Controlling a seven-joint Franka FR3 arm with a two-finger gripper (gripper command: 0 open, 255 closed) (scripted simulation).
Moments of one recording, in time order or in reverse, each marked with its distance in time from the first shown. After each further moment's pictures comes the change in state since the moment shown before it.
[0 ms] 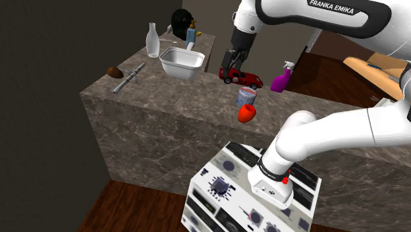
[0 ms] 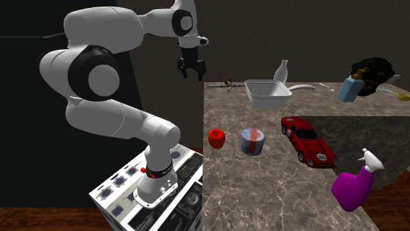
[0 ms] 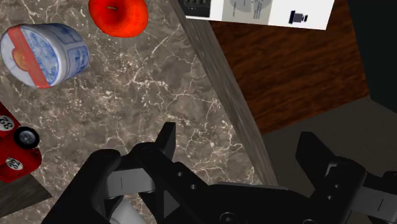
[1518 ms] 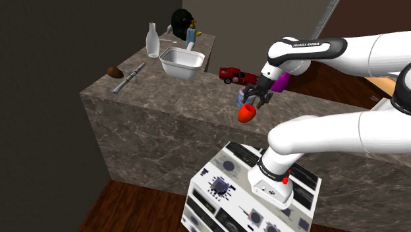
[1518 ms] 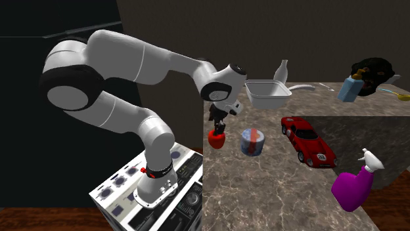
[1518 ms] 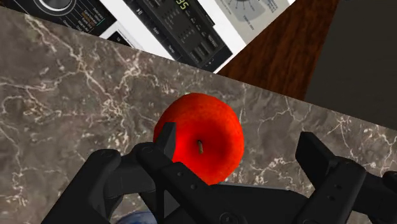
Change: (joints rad) arm -0.381 0.033 -0.454 -0.422 0.023 0.295 0.081
